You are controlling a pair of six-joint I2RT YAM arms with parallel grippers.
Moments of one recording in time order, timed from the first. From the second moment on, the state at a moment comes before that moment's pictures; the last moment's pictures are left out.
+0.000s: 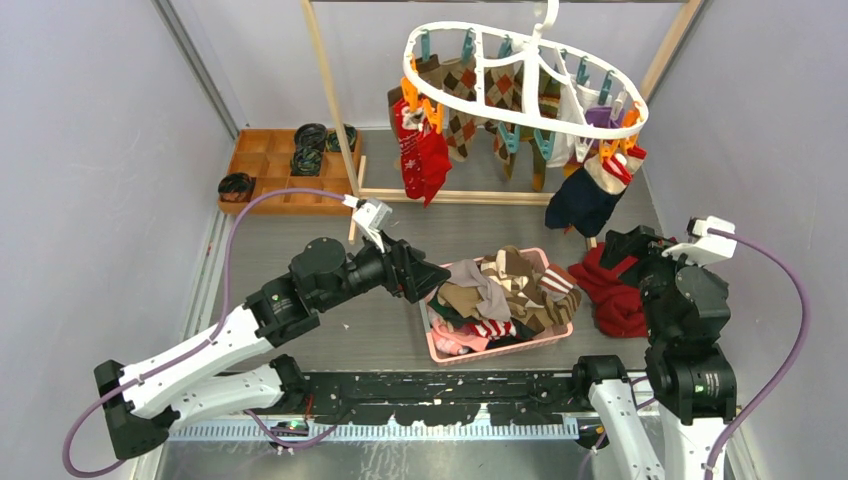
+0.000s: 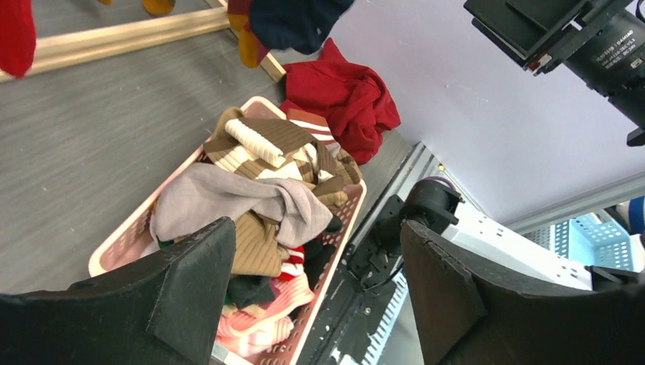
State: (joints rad) left arm -0.99 0.86 0.85 -0.09 0.04 -0.54; right arm 0.02 0.42 1.01 -0.75 0.19 0.31
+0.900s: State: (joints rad) left arm -0.99 0.76 0.69 -0.11 -0.09 -0.83; right arm 0.12 0.50 1.04 -0.90 -0.30 0.25
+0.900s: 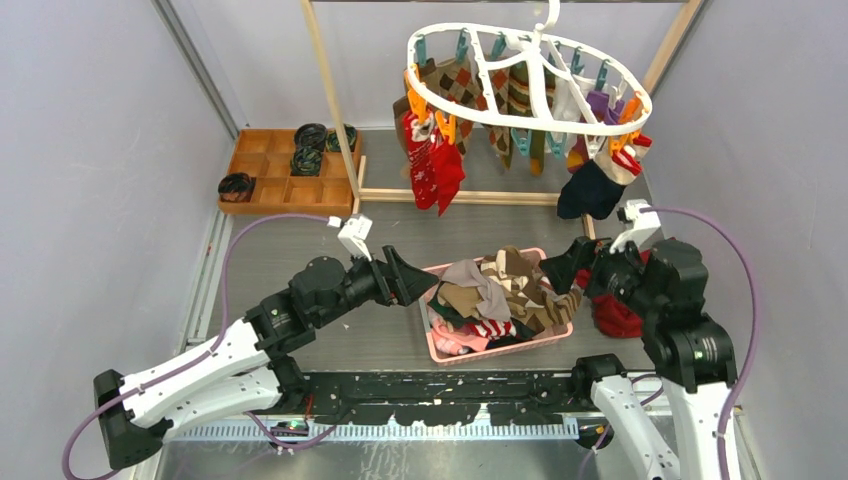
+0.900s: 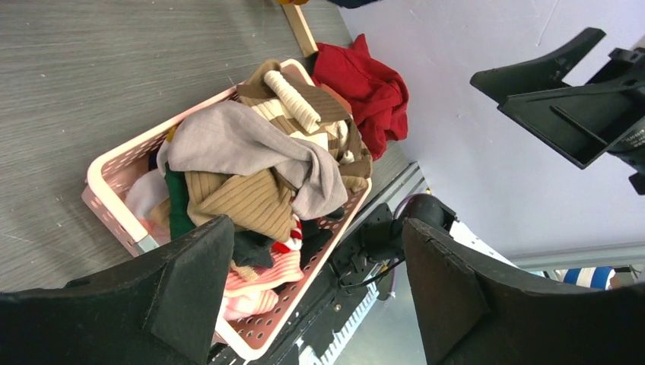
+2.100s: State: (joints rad) left arm -0.98 1.06 0.66 0.06 -0.14 -1.03; right arm 0.72 1.08 1.06 -0.89 0.00 0.13
